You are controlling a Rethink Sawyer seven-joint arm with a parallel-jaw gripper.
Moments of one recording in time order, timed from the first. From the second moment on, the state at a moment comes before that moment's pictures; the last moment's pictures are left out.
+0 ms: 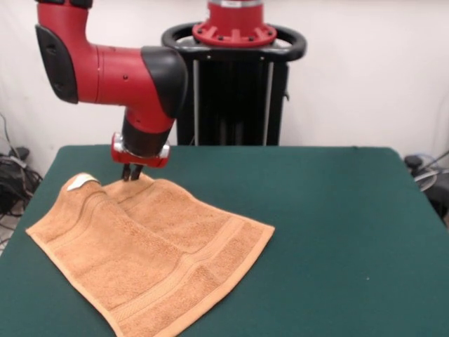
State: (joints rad) arm -0.58 -0.42 0.10 1.68 -0.90 0.64 1.88
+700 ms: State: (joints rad) arm -0.65 -0.43 0.13 1.69 -0.86 0.64 1.88
